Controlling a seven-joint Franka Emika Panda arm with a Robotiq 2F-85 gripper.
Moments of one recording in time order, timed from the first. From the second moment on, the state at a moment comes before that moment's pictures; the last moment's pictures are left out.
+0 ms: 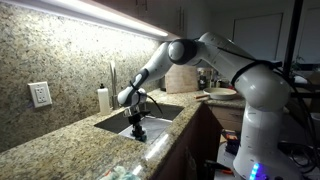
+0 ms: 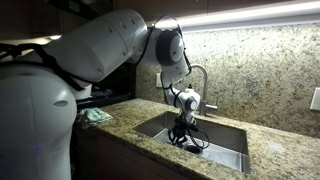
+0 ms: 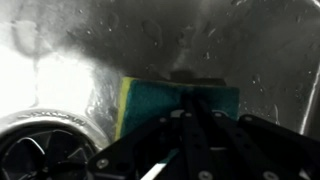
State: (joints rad) arm -0.20 0.91 0.11 -1.53 0.05 2.01 -0.54
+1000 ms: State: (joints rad) arm -0.21 0.93 0.09 -1.51 0.07 1.94 -0.58
